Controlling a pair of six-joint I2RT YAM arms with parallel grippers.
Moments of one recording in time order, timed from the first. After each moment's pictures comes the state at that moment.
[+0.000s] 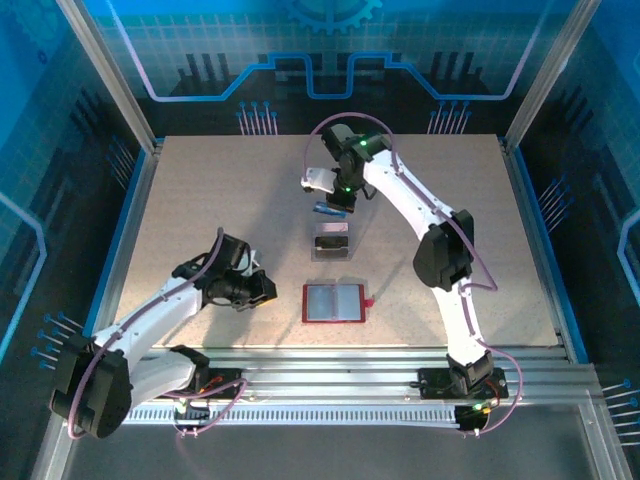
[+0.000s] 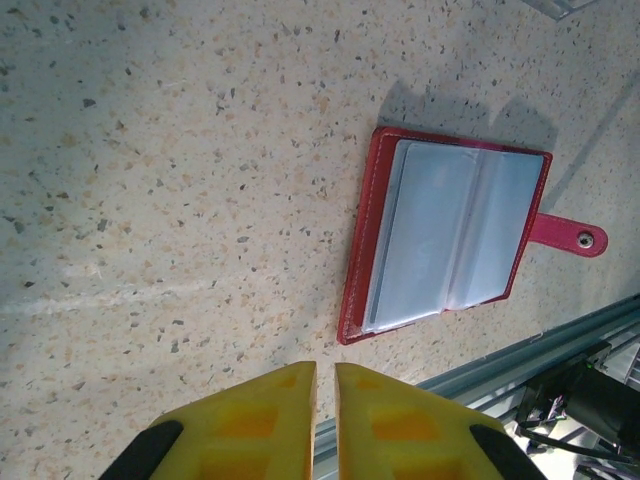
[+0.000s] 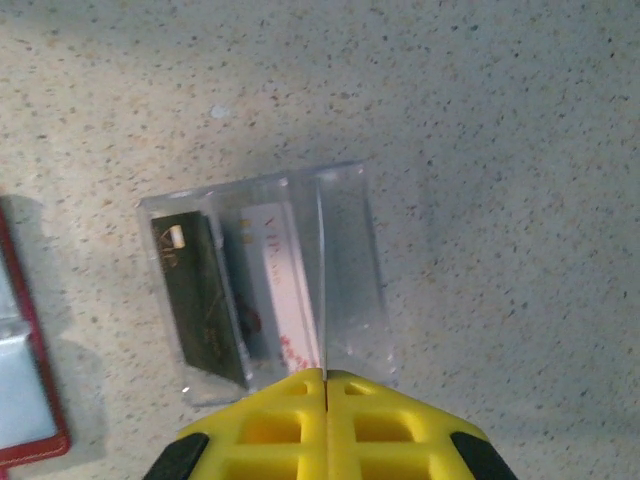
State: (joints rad) left arm -0.36 1.10 0.60 -0.62 0.46 -0.75; right arm 0.56 2.25 2.30 -1.31 -0.14 -0.82
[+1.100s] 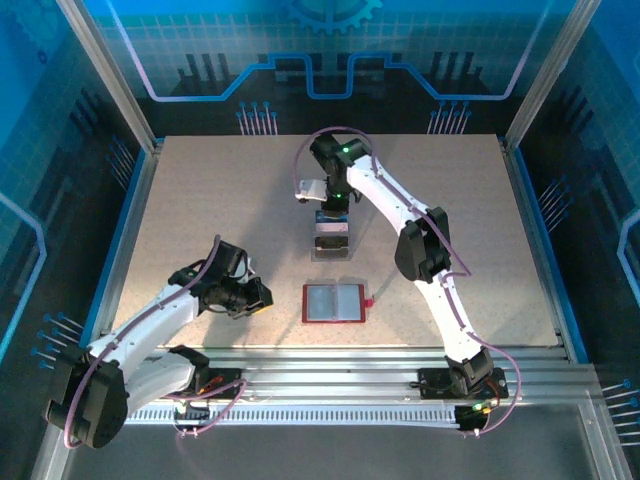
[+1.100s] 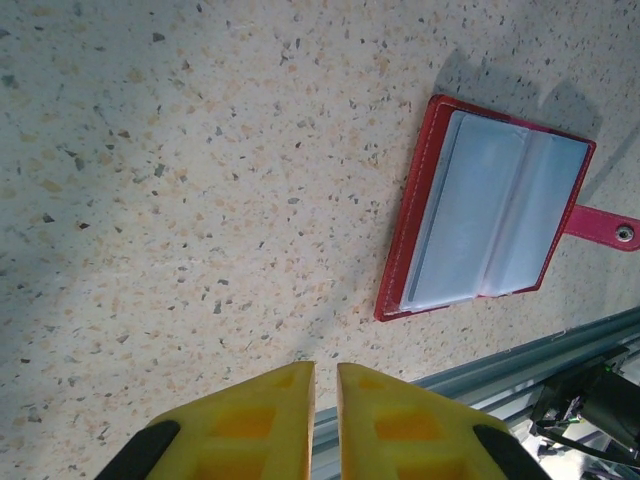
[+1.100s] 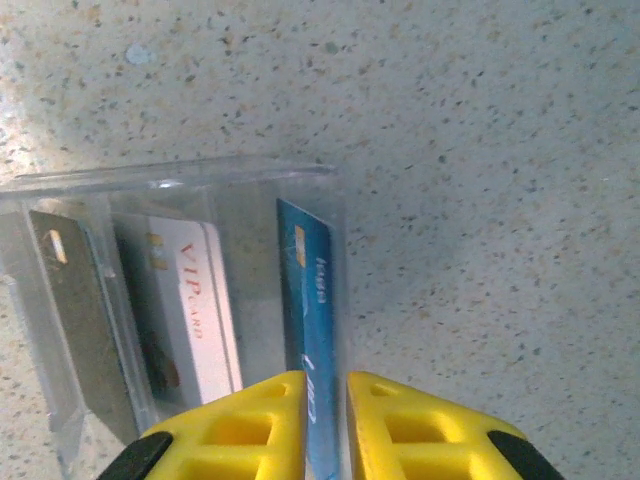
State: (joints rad) left arm -0.36 1.05 0.56 -0.66 0.44 -0.77; right arm 0.57 2.44 2.43 -1.33 -0.05 -0.91
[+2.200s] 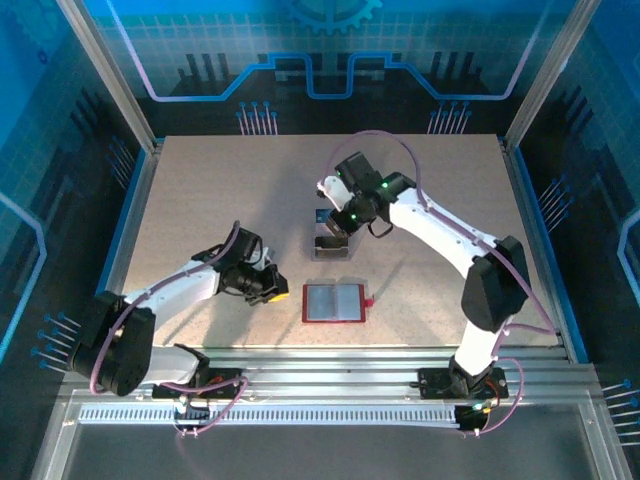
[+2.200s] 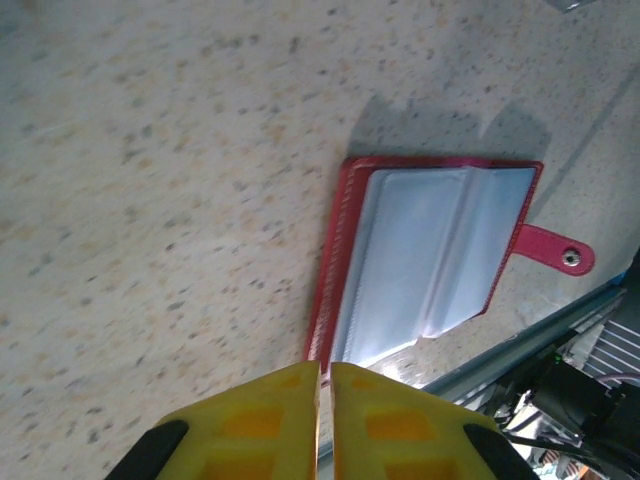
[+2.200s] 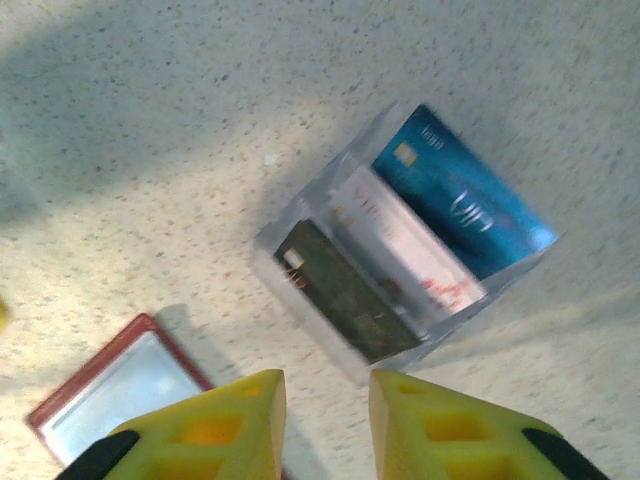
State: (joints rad) left arm -0.38 1.35 0.66 -0.46 0.57 -0.76; right arm 0.63 1.75 1.54 -0.84 -0.13 -0.09
